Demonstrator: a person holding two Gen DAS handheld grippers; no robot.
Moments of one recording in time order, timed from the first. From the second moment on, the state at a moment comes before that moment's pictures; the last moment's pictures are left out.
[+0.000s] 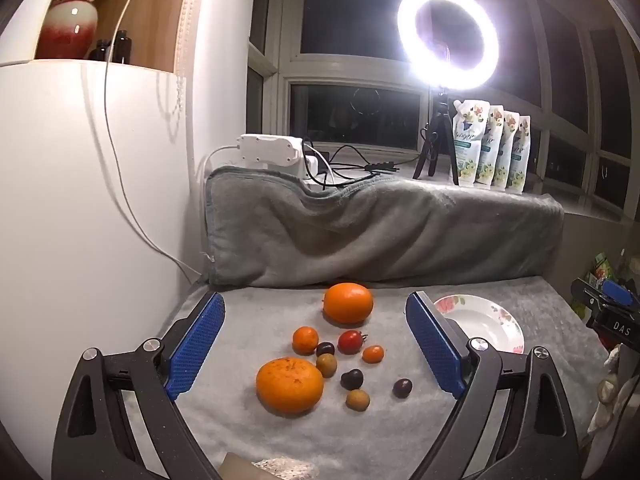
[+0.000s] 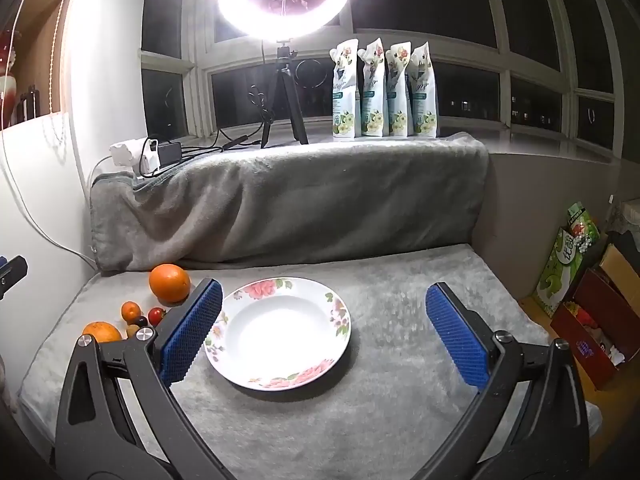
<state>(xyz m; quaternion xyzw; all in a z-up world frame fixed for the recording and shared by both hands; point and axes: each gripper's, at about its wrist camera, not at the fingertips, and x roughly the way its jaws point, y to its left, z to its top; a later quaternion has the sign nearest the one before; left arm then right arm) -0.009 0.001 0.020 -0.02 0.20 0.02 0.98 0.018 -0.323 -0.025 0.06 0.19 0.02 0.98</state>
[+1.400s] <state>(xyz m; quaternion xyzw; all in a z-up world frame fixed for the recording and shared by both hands) -0.007 -0.003 0.016 -0.02 0.21 0.02 0.98 0.018 -0.325 -0.028 0.06 0.20 0.02 0.98</state>
